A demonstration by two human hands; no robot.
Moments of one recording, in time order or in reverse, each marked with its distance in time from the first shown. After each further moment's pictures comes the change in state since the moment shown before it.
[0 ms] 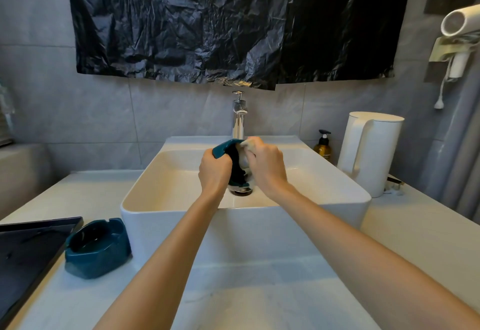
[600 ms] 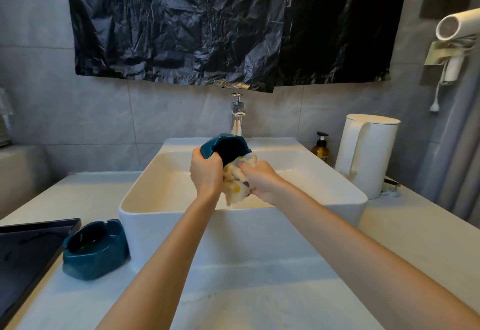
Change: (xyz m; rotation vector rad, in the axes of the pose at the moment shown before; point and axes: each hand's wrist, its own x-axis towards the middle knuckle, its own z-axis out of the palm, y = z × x) left_hand -0.001 0.001 -0.004 -0.178 0.123 0.033; right_hand -0.011 -0.016 -0.006 0.850 -0.425 0.753
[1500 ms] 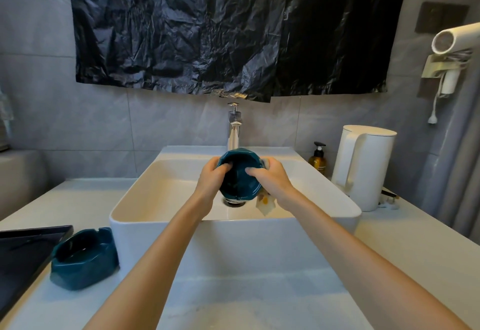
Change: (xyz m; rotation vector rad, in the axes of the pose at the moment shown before) left_hand 0.000 0.000 0.007 -0.015 -0.416 -0.063; right_hand 0.020 0.004 -0.044 -0.184 0.083 -0.285
